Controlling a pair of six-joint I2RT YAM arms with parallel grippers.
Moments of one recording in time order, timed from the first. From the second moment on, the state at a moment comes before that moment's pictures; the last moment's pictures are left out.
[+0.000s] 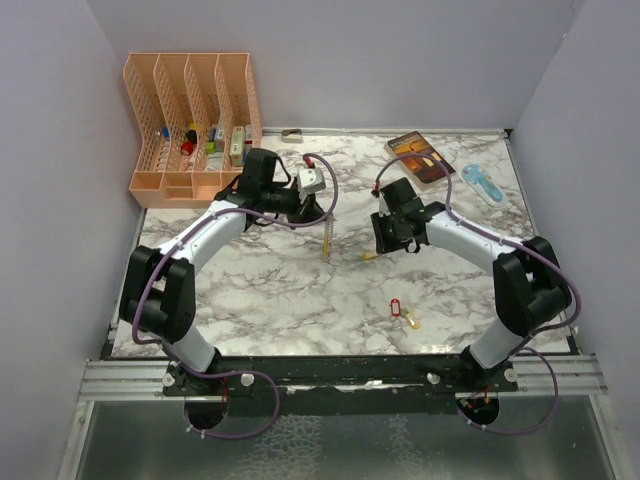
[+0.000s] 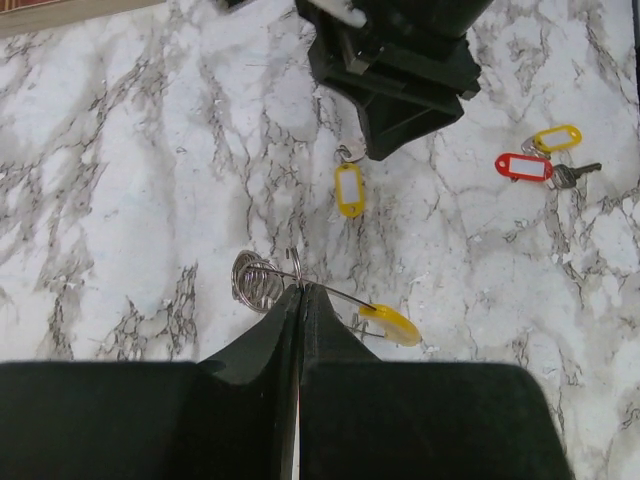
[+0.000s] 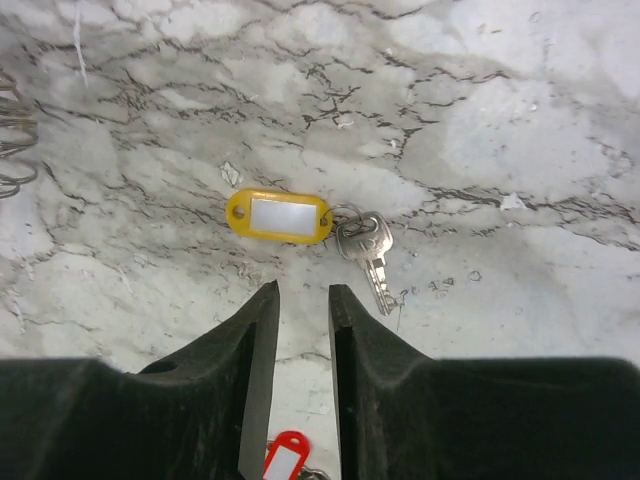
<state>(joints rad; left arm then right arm) -0.39 1.61 1.19 -0.24 0.93 0.50 0.50 1.68 1.08 -0.47 -0.04 0.15</state>
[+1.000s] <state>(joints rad) -0.36 1.60 1.16 -0.18 0.93 0.45 0.52 1.86 1.25 -0.59 0.13 0.33</state>
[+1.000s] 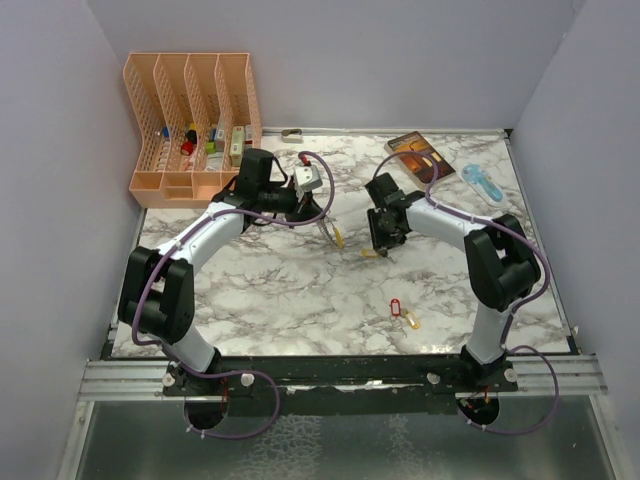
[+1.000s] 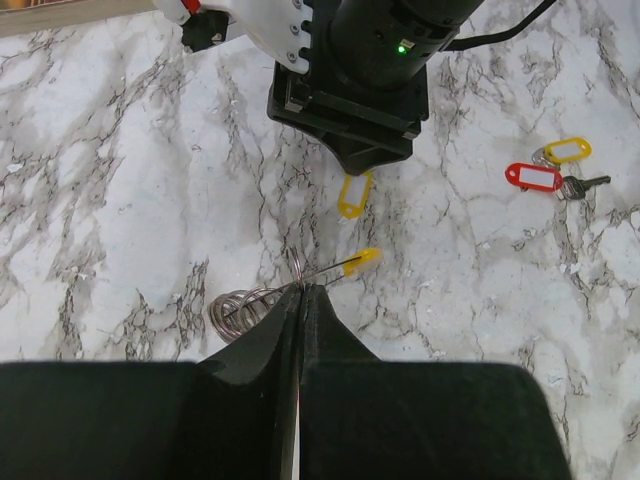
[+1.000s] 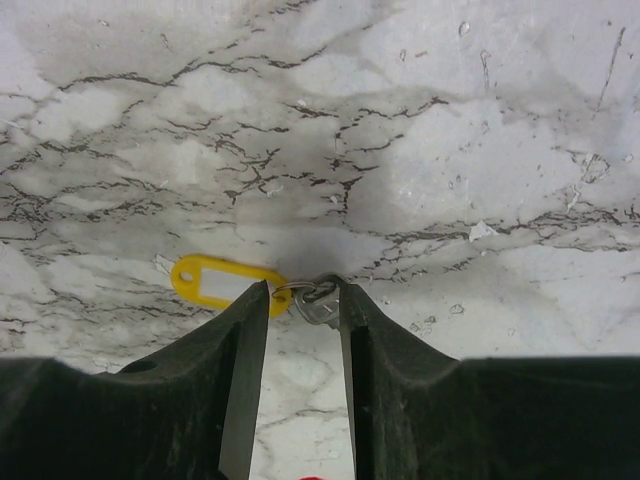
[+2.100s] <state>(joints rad) -0.35 1.60 1.15 -0.17 0.93 0.45 0.52 1.84 1.20 -0.53 0.09 0.29</state>
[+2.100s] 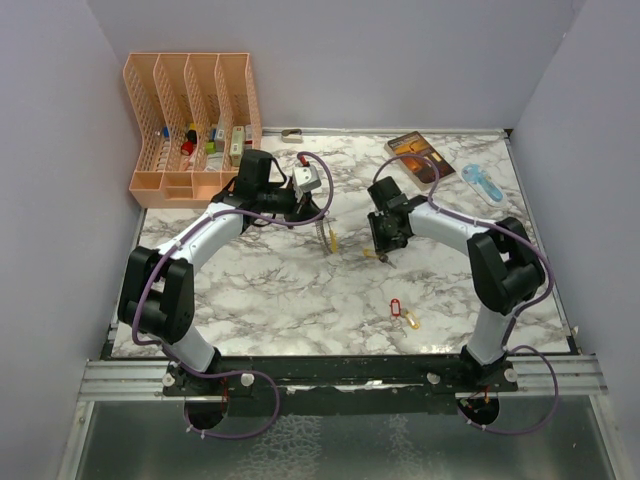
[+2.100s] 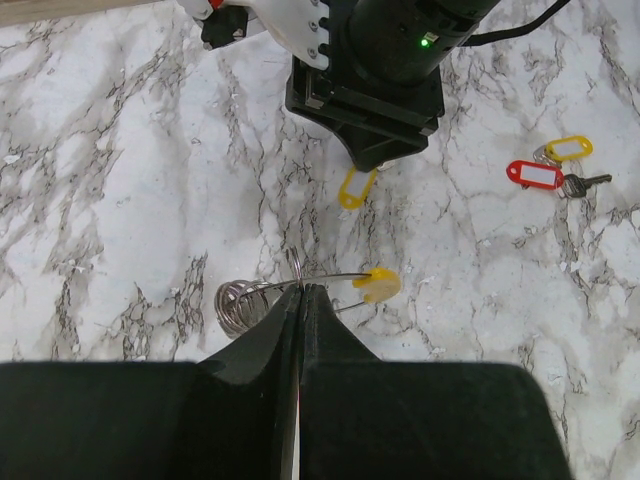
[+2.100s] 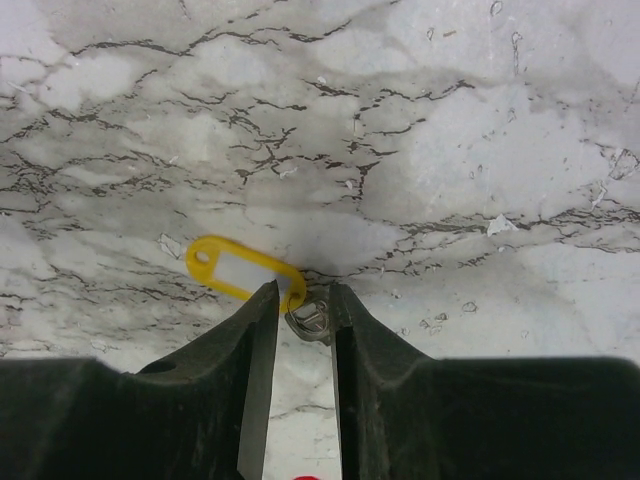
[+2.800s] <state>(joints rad) -0.35 1.60 1.15 -0.17 0.93 0.45 0.52 1.79 1.13 -0.53 0.09 0.26</state>
